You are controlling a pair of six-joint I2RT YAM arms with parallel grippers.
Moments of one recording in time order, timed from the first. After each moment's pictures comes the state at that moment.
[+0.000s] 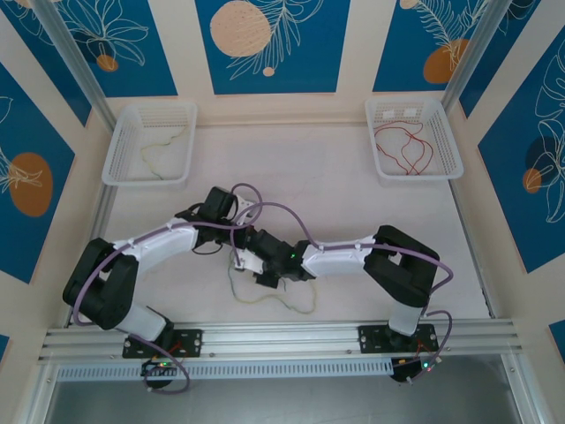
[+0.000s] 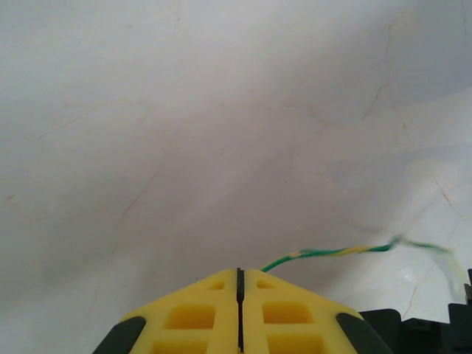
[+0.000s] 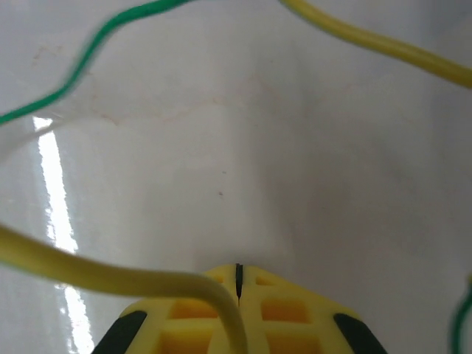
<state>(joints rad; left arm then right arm) -0.54 1.48 0.83 -0.34 0.39 -0.19 1.09 1.76 0.94 -0.16 0.03 -0.33</state>
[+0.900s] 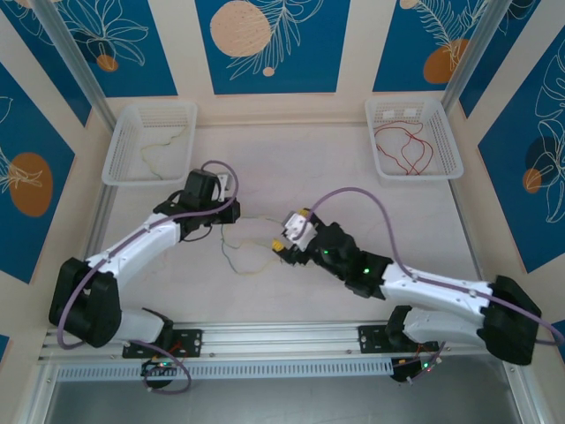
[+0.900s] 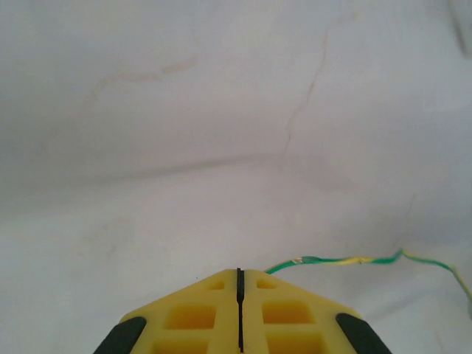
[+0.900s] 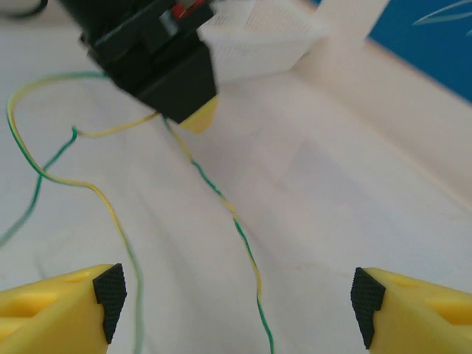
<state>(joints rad) -0.43 1.35 0.94 -0.38 0.18 -0.42 0.99 1.02 0.56 0.18 0.26 -0.22</state>
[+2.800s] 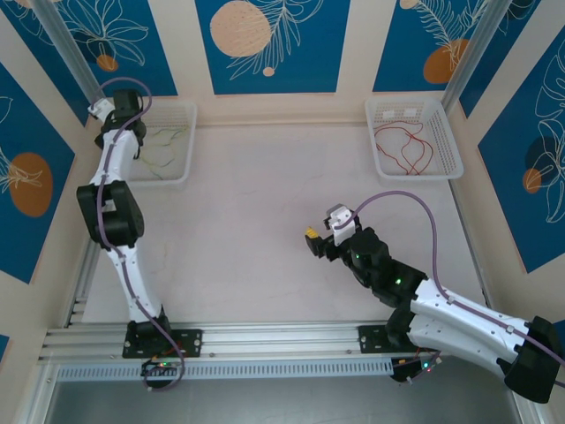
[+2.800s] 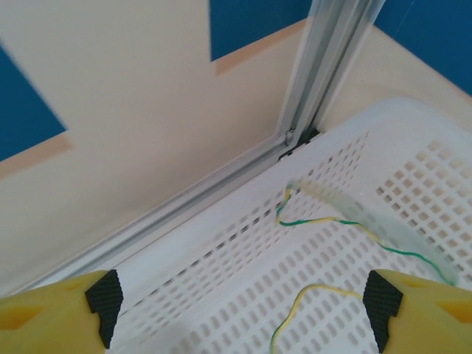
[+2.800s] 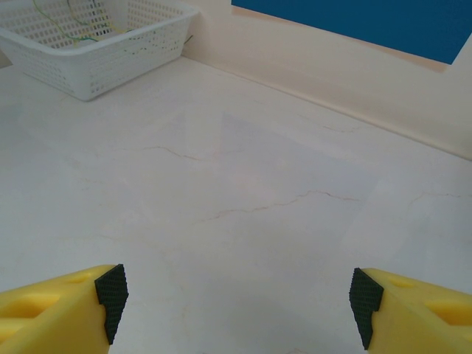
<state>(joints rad) 0.15 2.13 1.98 -0.60 -0.57 -0.59 0.89 0.75 0.46 -0.01 0.39 0.00</state>
